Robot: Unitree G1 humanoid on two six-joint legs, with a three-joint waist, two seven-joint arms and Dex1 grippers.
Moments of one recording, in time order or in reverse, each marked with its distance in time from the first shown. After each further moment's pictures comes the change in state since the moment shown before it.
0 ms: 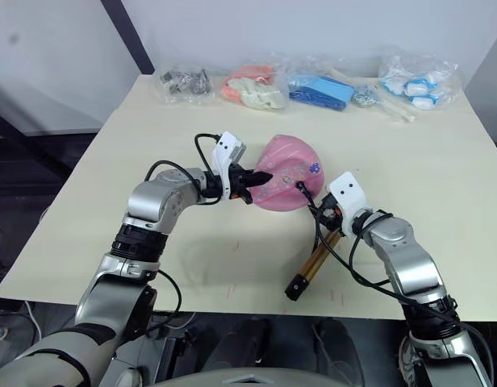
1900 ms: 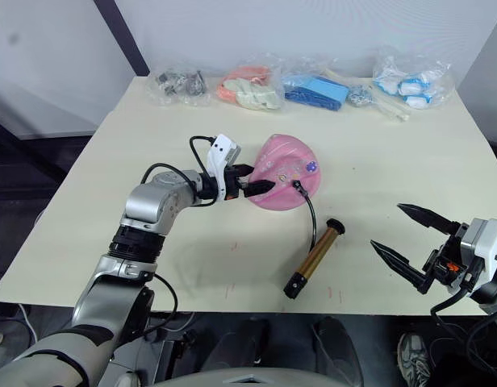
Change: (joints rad) left arm 0.011 0.008 0.018 0.017 0.007 -0.043 -0.014; right arm 0.595 -0.162 -0.612 -0.192 0.552 -0.489 0.509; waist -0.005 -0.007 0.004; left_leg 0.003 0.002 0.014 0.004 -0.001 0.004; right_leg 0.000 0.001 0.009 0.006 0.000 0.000
